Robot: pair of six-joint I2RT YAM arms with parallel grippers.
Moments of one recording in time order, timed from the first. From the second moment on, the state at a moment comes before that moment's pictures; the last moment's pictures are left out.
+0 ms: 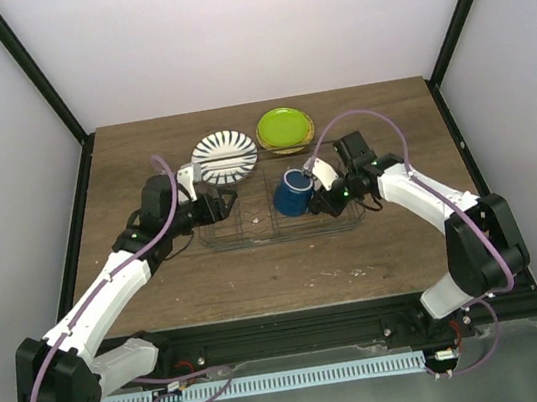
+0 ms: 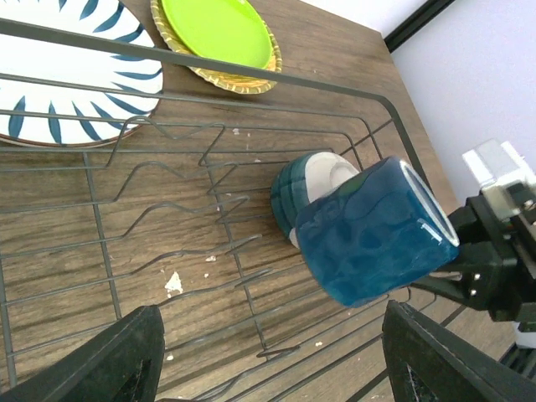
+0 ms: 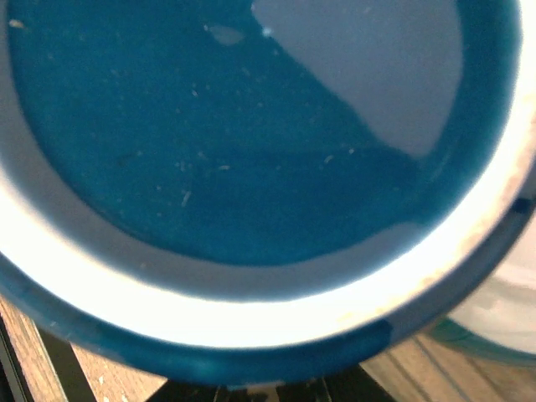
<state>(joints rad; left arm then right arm) -0.44 1.13 0.83 -0.25 0.30 -0.54 0.37 1.50 1.05 -0.58 -0.52 -0.34</state>
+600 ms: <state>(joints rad) -0.44 1.09 0.79 -0.22 0.32 -0.53 0.41 1.54 0.96 -0.55 -0.40 -0.34</state>
